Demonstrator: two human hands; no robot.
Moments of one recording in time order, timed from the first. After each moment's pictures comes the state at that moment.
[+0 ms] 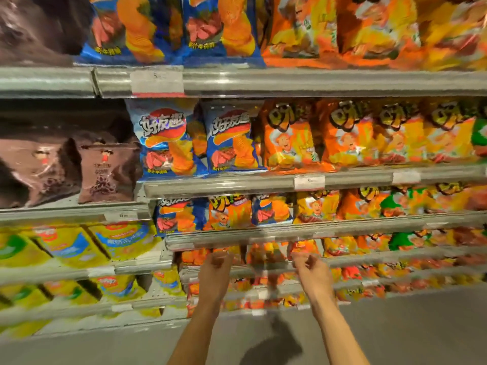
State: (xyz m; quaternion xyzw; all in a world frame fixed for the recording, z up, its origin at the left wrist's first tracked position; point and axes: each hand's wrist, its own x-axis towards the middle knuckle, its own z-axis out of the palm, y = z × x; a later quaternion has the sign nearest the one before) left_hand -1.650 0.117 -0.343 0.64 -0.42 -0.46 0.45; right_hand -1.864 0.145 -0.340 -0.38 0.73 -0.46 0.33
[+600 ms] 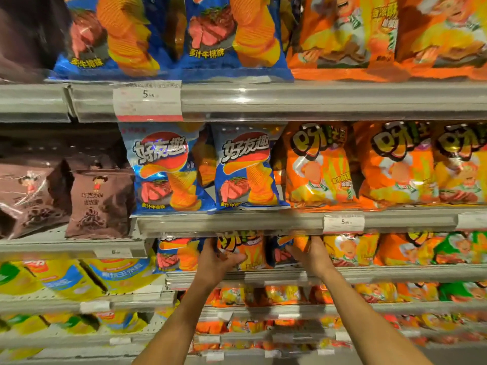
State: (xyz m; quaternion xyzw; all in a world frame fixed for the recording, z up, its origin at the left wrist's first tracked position) left_hand -1.623 -0.046 -0.357 0.52 -0.55 -0.45 0.47; right_hand -1.897 -0.063 -0.360 -0.58 0.65 -0.38 0.30
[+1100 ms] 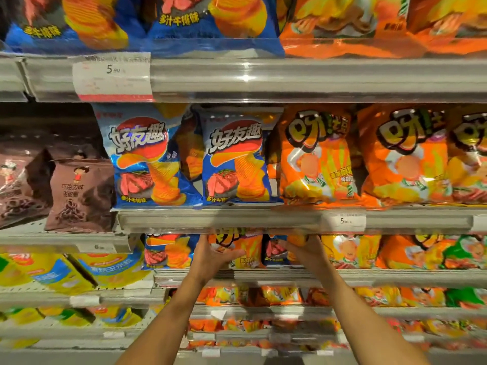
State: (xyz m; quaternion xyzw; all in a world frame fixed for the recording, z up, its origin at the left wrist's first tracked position) left_hand -1.635 -0.069 -0.375 0.56 -0.52 -0.47 0.45; right_hand -1.905 -0.084 -0.388 -0.50 0.62 -0.44 0.42
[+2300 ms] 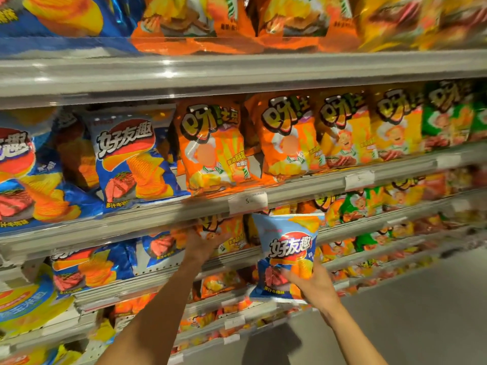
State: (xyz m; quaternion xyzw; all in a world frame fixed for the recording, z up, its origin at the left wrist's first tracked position) left_hand -1.787 -0.088 -0.390 0.56 -0.54 -0.48 0.41; right_hand -2.032 0.088 -0.397 -0.40 0.68 -0.48 0.39
